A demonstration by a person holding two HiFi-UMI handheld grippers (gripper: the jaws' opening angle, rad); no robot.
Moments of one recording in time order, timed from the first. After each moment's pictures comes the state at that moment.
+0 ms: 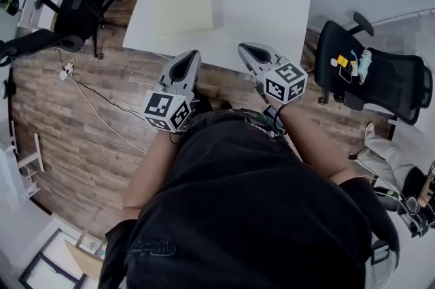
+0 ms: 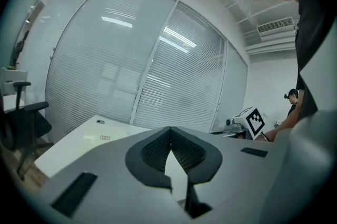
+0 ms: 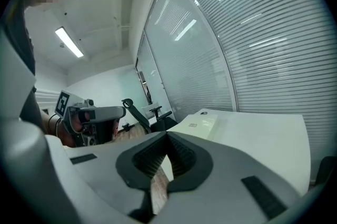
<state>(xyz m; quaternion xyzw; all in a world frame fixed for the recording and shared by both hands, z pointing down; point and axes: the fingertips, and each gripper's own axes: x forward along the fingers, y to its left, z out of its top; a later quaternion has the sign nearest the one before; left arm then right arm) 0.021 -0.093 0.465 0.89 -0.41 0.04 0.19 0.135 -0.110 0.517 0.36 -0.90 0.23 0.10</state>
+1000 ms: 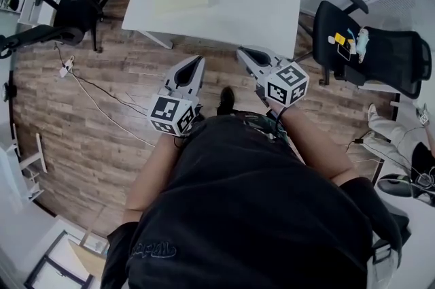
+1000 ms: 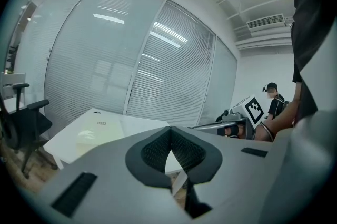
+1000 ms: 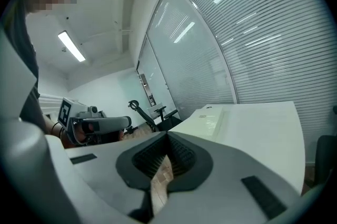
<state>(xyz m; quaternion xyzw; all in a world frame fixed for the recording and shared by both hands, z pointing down) 0.026 0.026 0.470 0.90 -0.38 0.07 0.18 0.124 0.010 0.504 0.36 -0.90 0.24 0.08</state>
